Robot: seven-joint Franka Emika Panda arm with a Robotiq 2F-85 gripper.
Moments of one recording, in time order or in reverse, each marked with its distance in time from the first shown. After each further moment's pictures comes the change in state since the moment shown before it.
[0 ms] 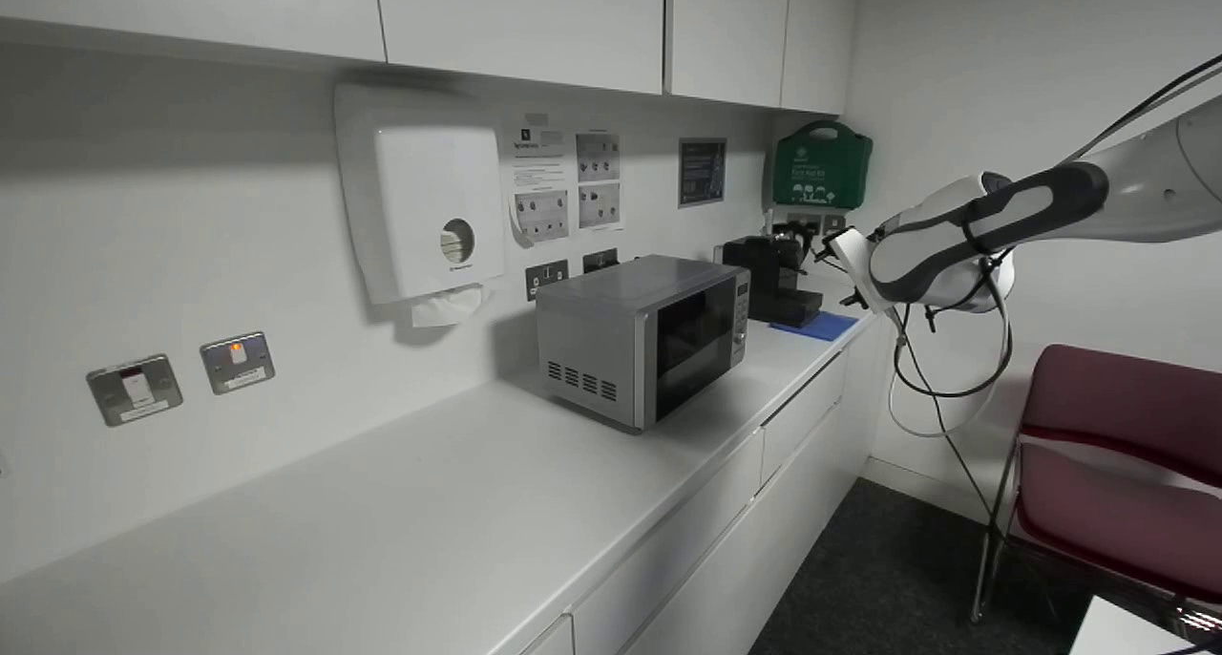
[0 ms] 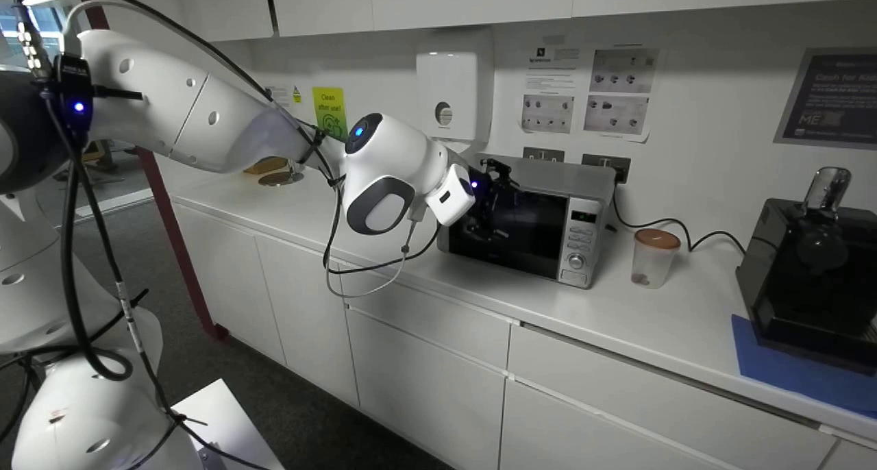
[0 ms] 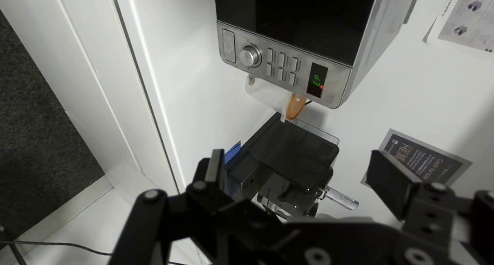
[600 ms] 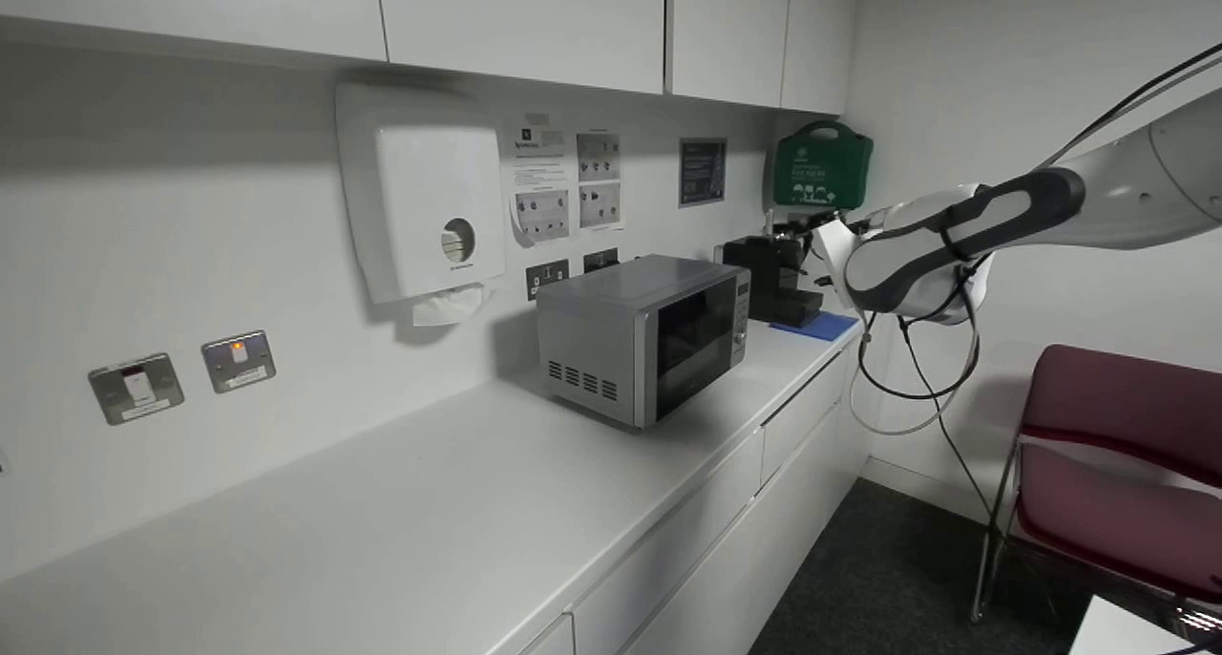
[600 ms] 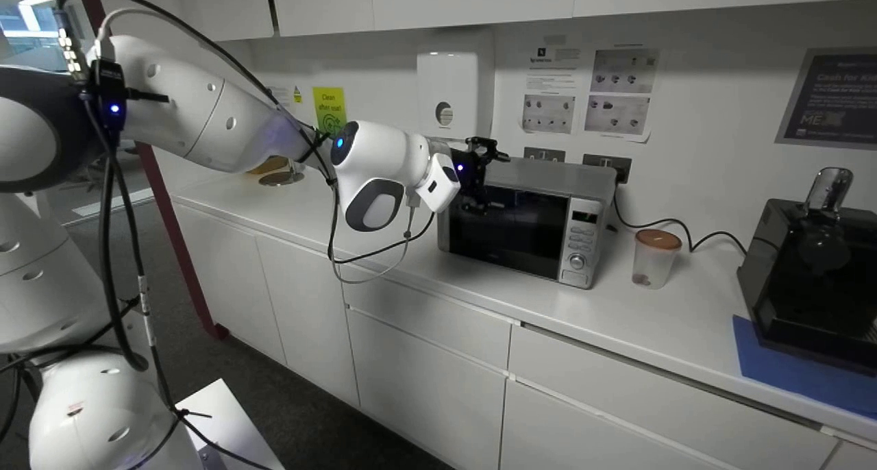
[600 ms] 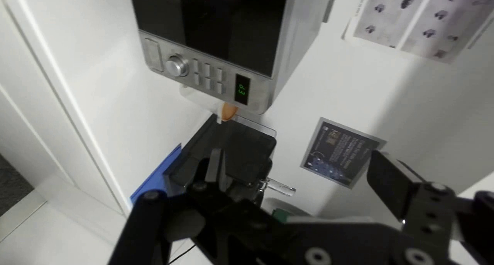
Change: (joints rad) arm 0.138 0.043 -0.030 0.009 0.065 0.266 0.001
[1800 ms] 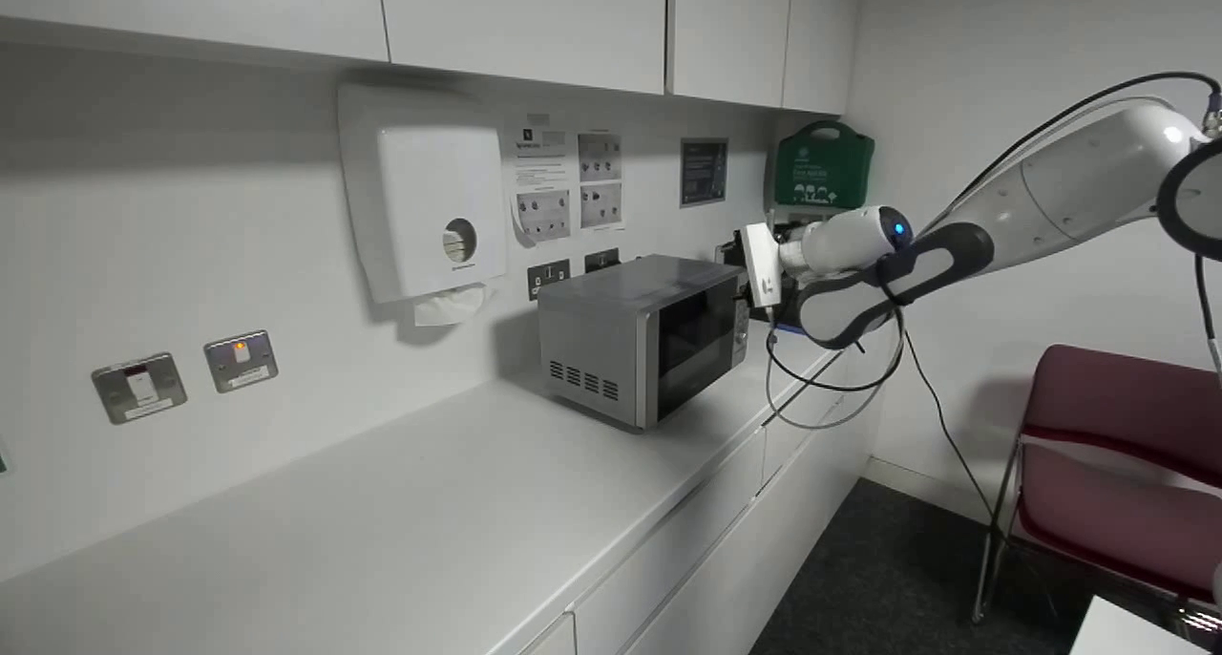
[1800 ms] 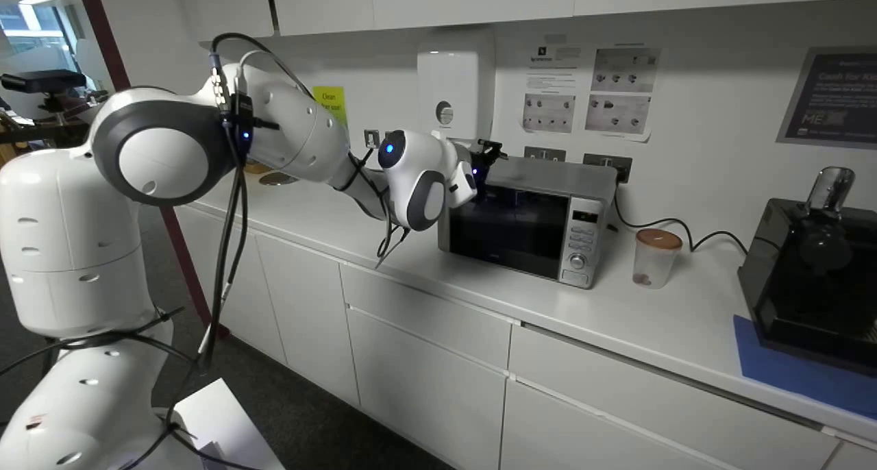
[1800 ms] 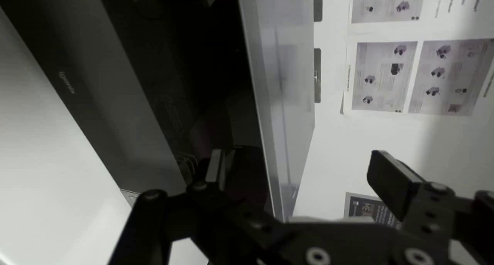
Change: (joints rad) arm -0.332 0.333 0.371 0.299 -0.576 -0.006 0.745
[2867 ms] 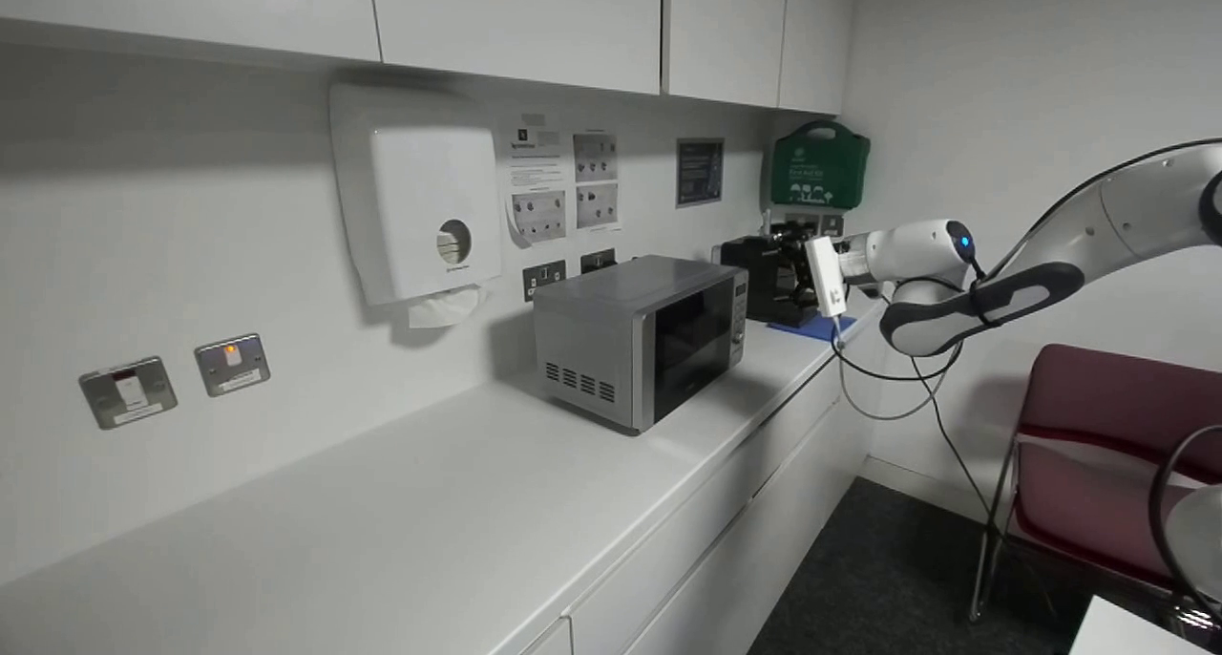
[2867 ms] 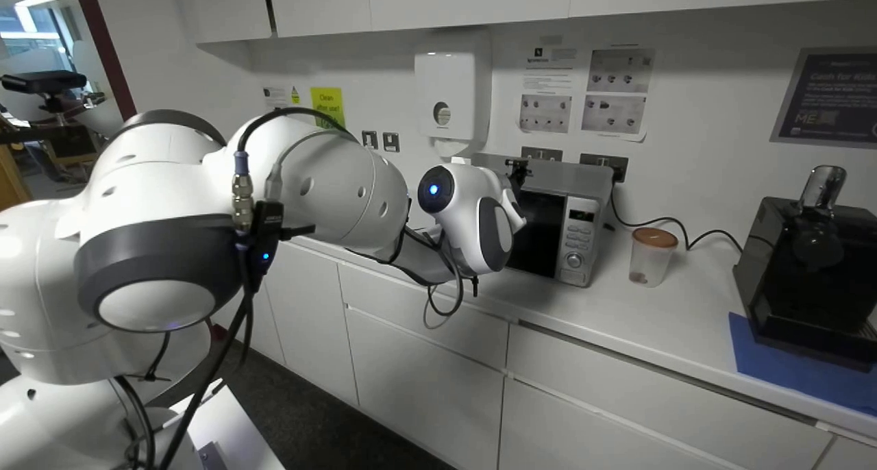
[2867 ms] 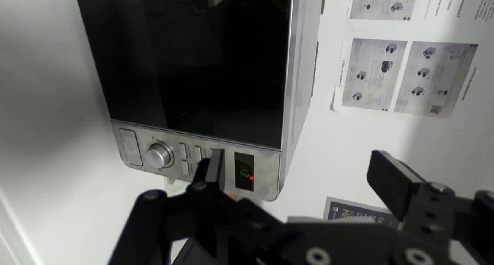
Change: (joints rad) arm -0.847 0.305 0.652 0.105 -0.895 0.009 0.305
